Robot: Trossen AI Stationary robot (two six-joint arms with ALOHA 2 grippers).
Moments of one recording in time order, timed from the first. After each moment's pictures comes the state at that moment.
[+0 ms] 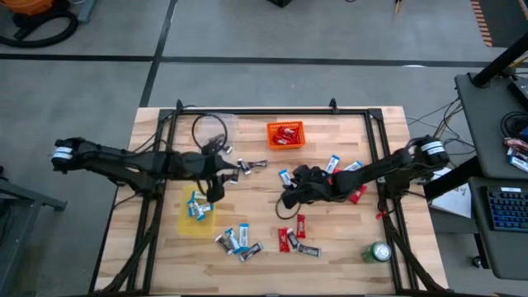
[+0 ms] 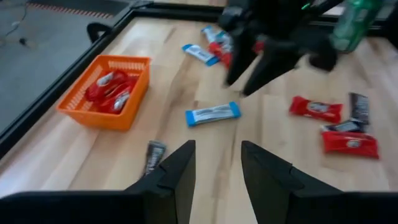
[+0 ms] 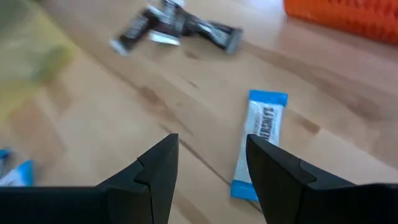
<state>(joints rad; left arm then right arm) -0.09 1.01 0.66 -0.14 -0.27 -0.14 0.19 1.64 0.89 -0.15 0.50 0.96</state>
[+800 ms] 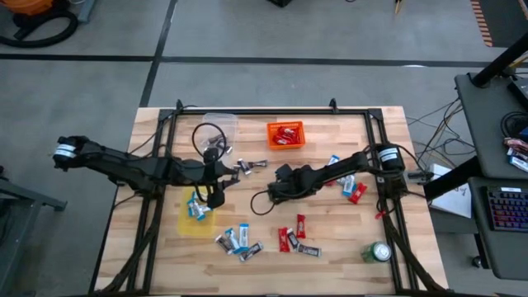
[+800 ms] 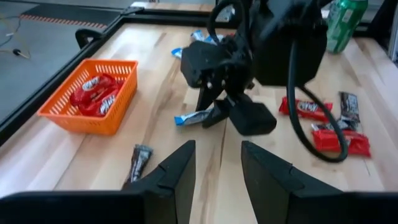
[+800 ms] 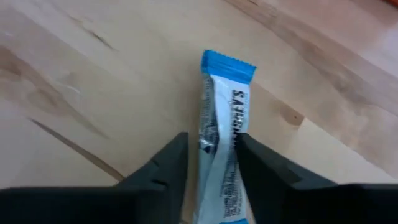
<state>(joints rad) -0.15 1.04 0.60 -0.02 -0.30 -0.14 0.09 2.02 1.27 -0.62 0.43 1.00</state>
